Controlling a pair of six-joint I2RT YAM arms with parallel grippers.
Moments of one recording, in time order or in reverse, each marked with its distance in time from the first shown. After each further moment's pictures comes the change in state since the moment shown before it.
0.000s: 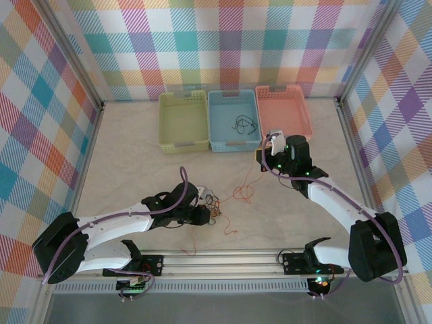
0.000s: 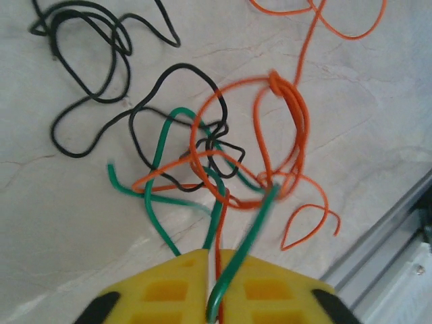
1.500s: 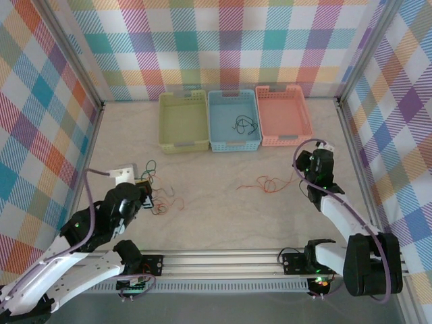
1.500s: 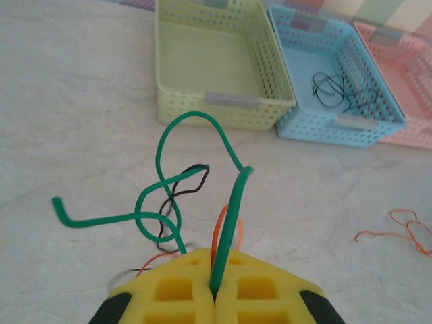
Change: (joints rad) left arm 0.058 -0.616 0.296 -0.638 -0.759 0.010; right arm -0.282 -0.149 -0.227 0.140 0.396 0.337
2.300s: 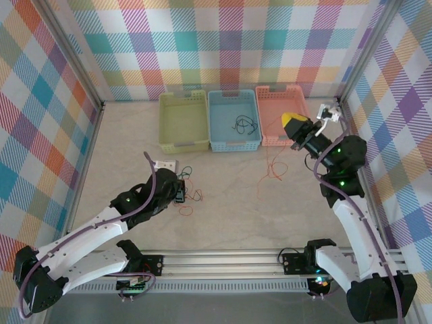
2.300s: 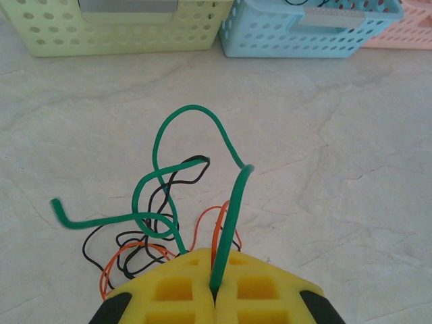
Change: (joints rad) left arm 0.056 0.335 -0.141 0.390 0.269 0.087; right arm 0.048 -0.156 0.357 0.178 -0.721 0.171
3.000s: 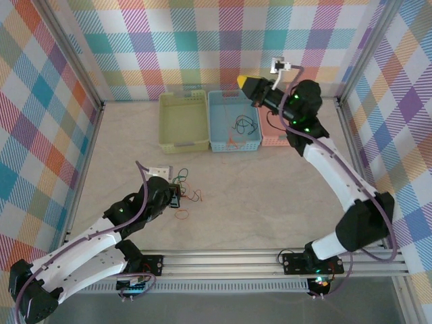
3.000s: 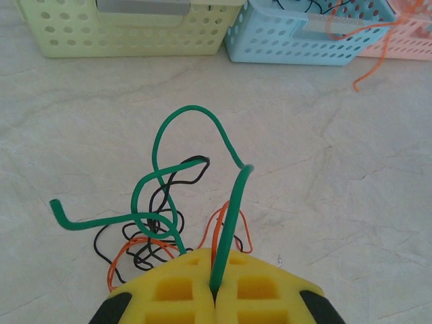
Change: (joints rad) left arm 0.014 -0.138 -0.121 0.052 -0.002 0.018; right arm 0.270 0.584 0.567 -0.022 0.082 0.033
